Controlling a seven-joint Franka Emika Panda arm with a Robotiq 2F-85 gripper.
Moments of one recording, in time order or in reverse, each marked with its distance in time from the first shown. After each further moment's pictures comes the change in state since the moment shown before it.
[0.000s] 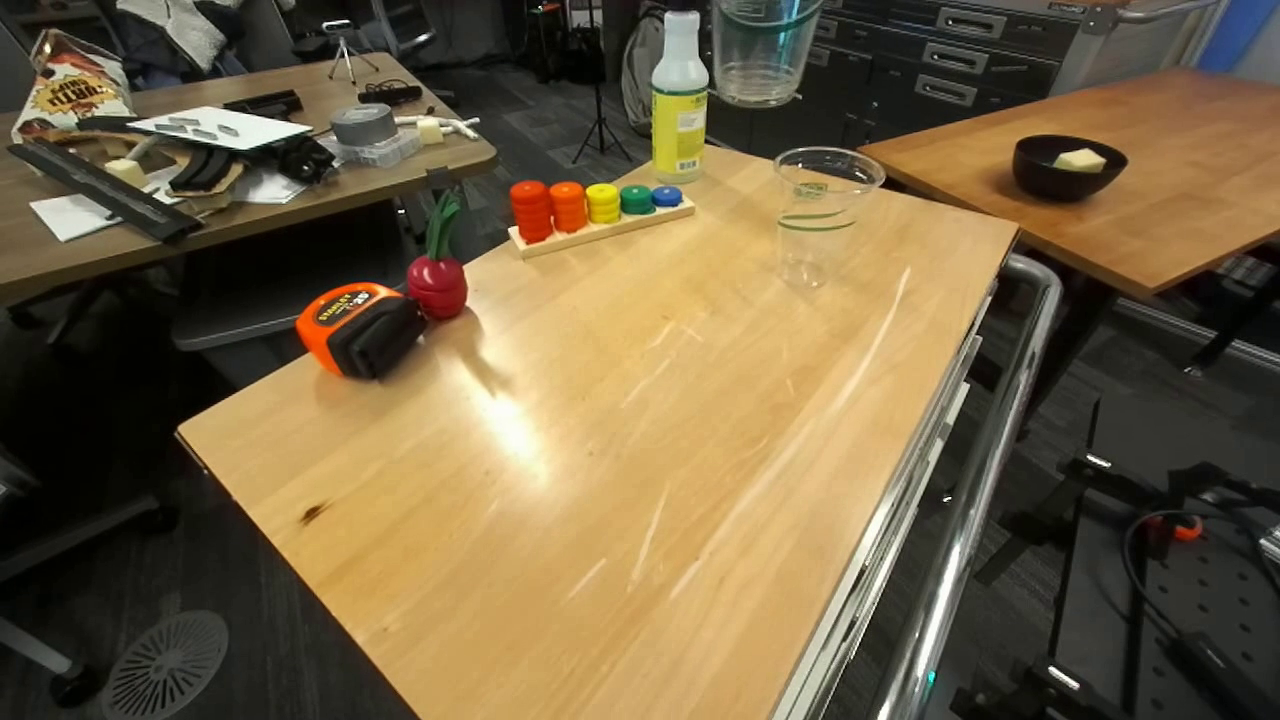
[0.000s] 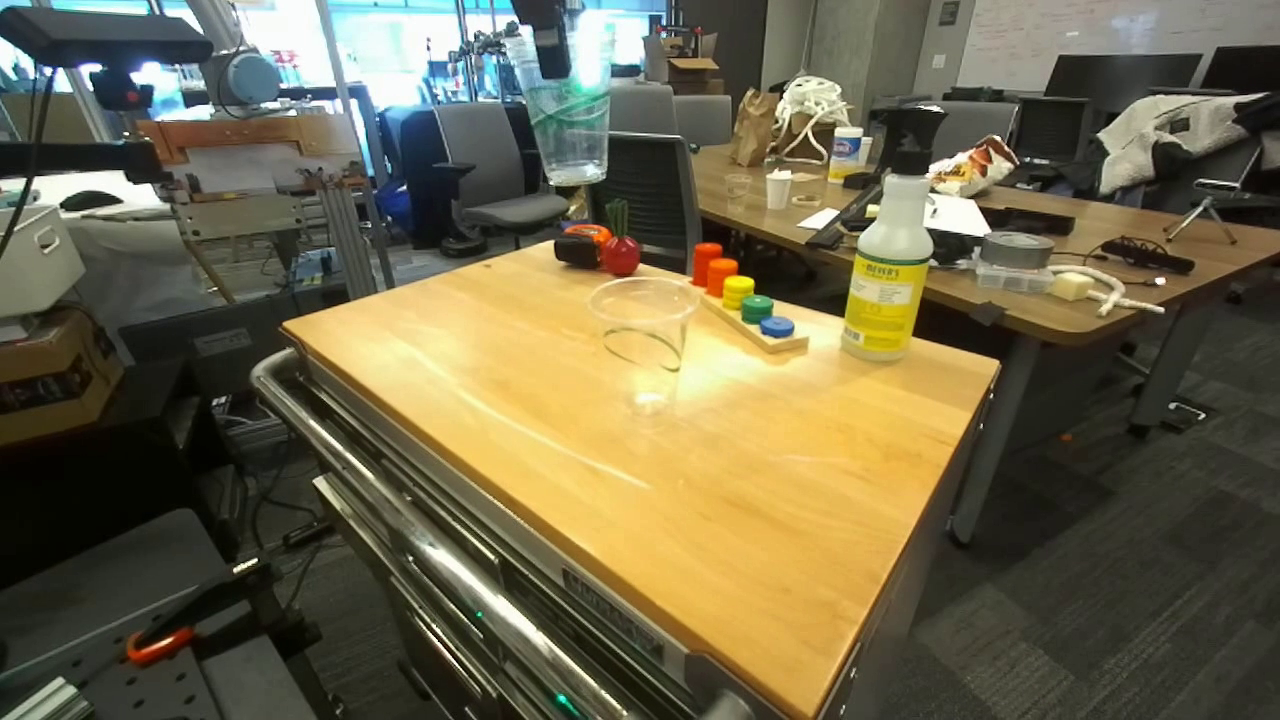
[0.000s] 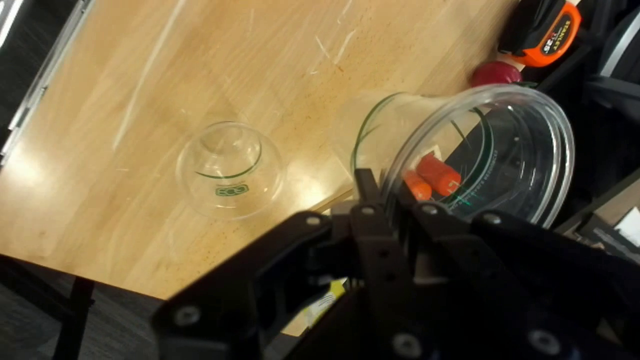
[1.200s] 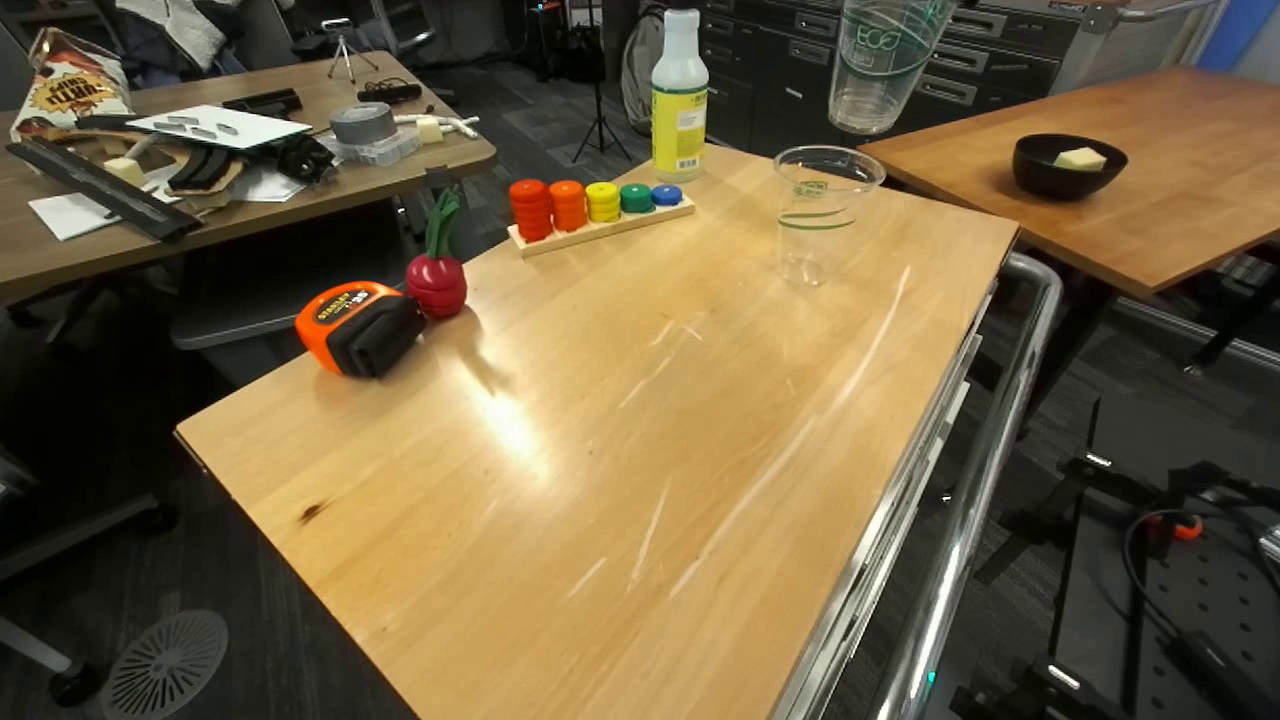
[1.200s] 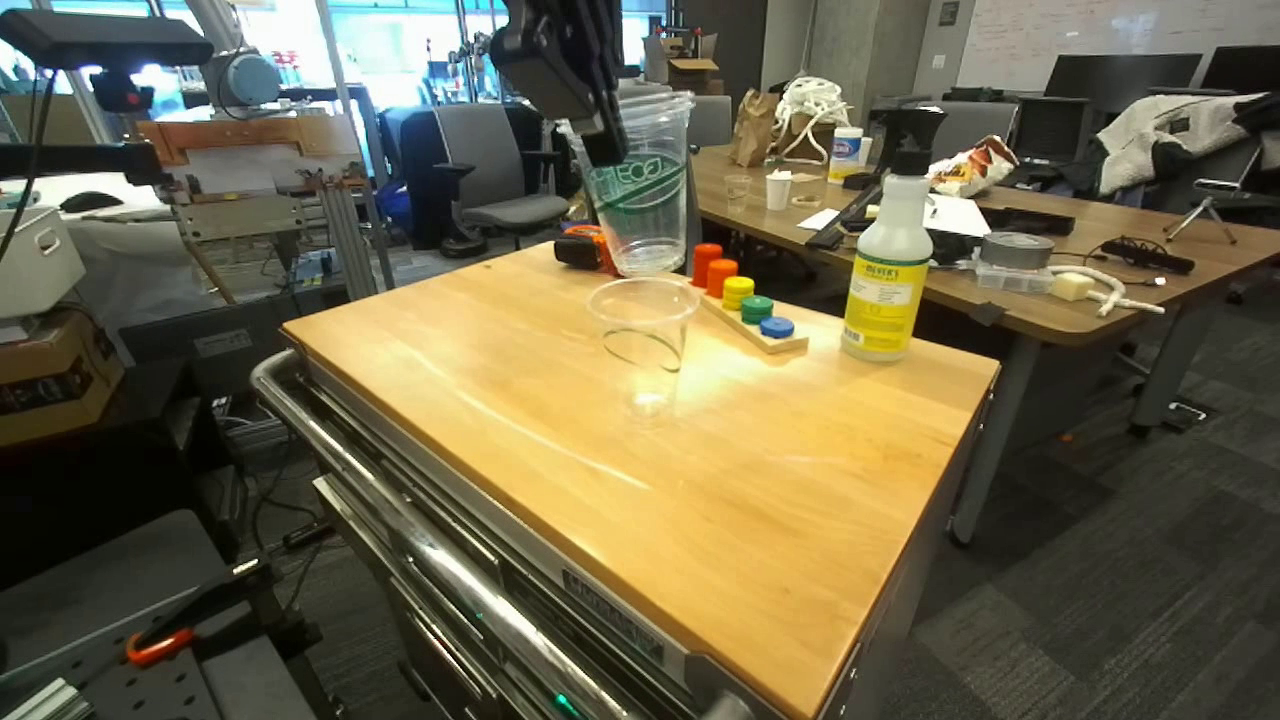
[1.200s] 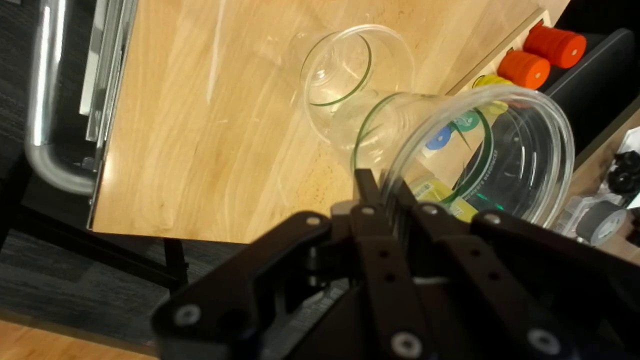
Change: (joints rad) arm -0.194 -0.163 0.007 -0.298 -0.049 0.243 0.092
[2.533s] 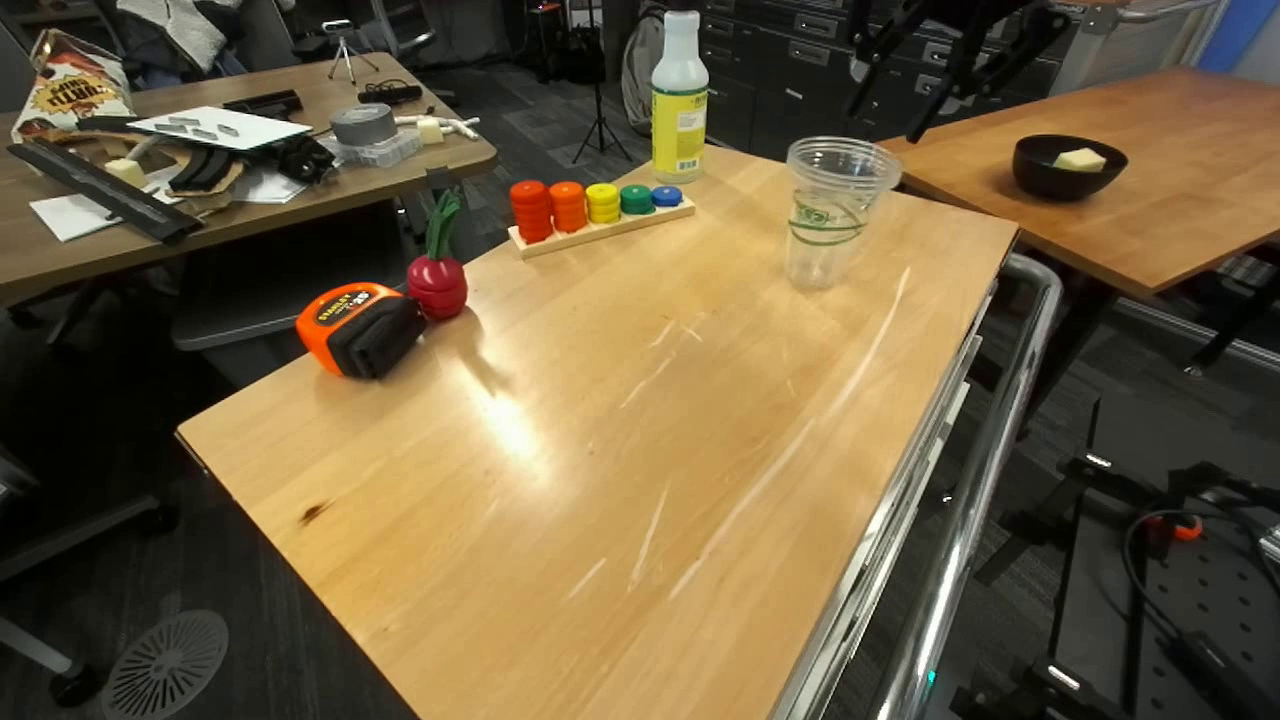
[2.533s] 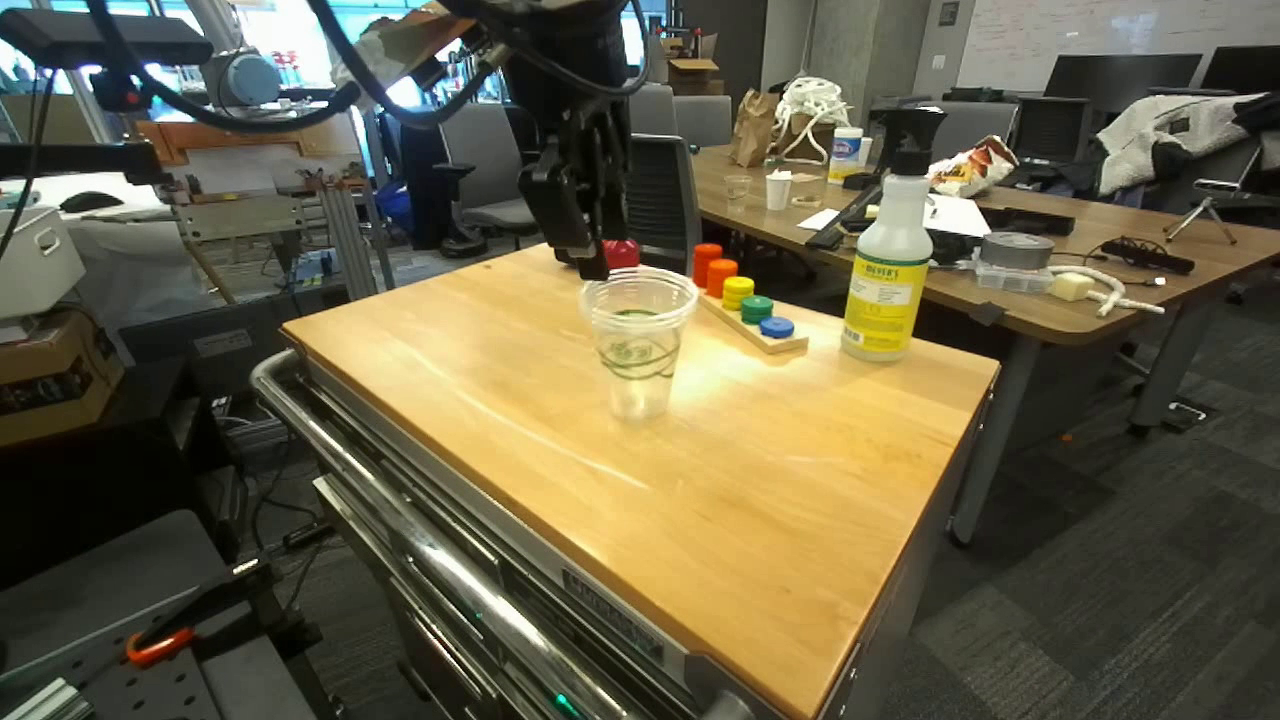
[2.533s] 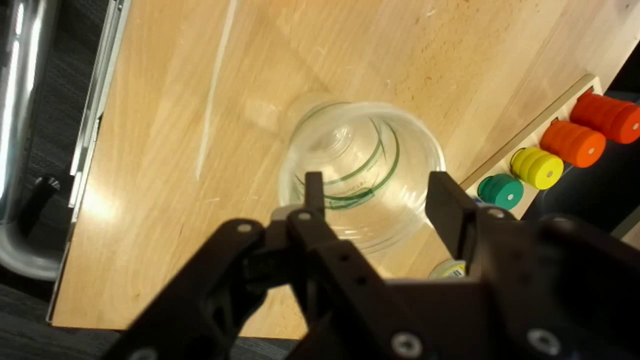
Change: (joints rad) arm 0.063 0.207 -0.005 0.008 0.074 0.083 -0.040
